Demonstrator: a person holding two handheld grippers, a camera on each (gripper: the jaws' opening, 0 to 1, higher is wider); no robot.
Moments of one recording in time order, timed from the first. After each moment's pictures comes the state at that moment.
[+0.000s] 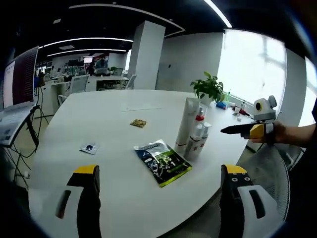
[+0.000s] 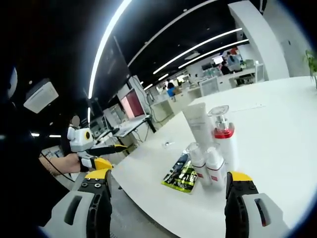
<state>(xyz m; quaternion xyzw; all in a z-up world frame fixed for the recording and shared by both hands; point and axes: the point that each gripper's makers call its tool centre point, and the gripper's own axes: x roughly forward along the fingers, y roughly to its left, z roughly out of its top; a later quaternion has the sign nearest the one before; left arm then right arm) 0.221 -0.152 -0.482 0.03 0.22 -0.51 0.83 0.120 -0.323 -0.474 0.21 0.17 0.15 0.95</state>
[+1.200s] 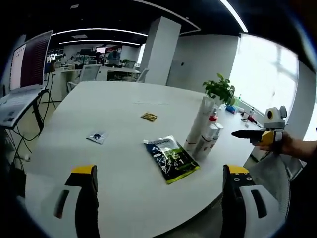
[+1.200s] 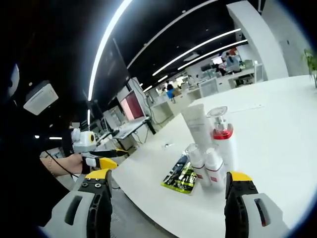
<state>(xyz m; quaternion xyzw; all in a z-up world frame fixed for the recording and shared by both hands) 0.241 -0.142 -0.495 0.00 0.27 -0.47 0.84 0.120 -0.323 -0.471 0.22 0.17 0.14 0.95</state>
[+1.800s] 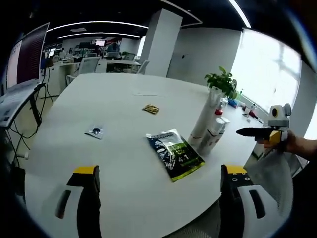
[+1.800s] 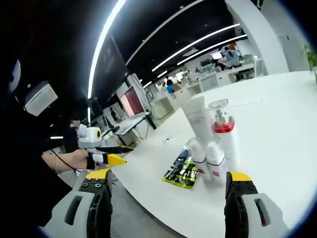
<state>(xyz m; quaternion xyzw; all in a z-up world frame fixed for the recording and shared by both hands) 0.260 -0.147 -0.512 0.02 0.30 -0.47 0.83 0.119 -0.319 -0.483 0.22 0.20 0.15 0.94</state>
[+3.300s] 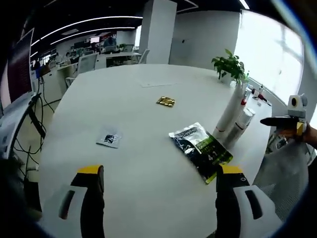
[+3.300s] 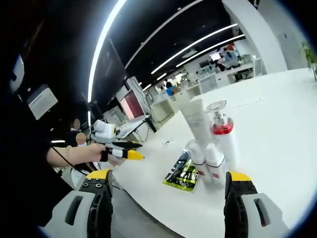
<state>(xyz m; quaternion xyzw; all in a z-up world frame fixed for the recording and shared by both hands) 0.315 -0.147 -0.537 0.10 0.33 -0.46 0.82 0.120 -0.325 -0.477 0.23 0.18 0.14 0.94</state>
